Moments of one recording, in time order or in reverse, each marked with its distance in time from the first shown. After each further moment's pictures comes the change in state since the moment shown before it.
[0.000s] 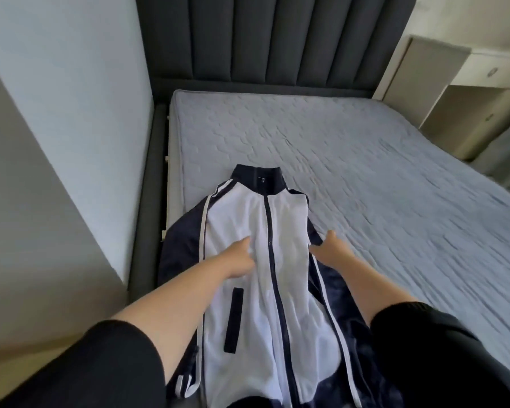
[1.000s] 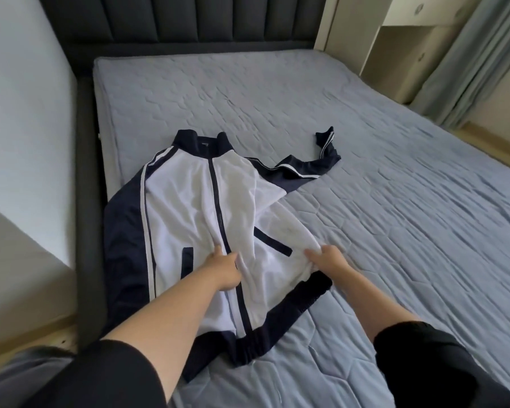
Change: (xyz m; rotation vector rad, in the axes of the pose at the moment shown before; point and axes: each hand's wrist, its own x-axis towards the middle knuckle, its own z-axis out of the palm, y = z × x) left_hand -0.037 0.013 0.123 0.407 -0.179 -0.044; right_hand -0.090 0.169 0.041 0.473 -0.025 0.166
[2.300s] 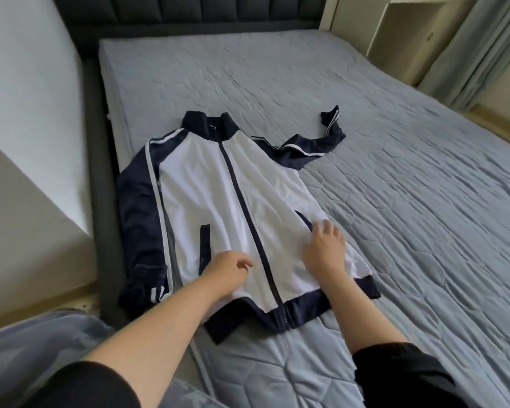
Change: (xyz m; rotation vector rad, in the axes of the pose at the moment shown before) left_hand -0.057 -0.025 0.057 -0.381 0.160 0.148; right_hand -0.081 -0.006 0.047 -0.591 0.355 -0.236
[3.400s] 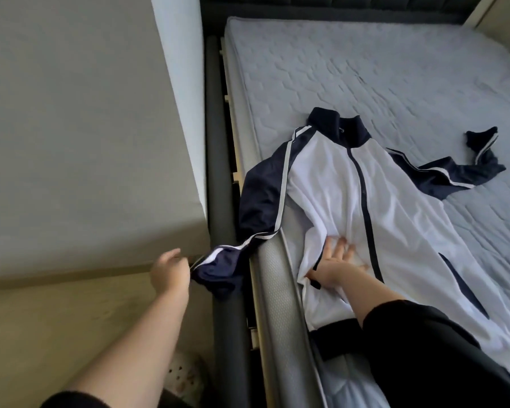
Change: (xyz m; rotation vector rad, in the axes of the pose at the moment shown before) left_hand -0.036 -0.246 -0.159 -0.674 1.072 -0.658; right_hand 0.027 -0.221 0.105 -0.306 -0.660 -0.057
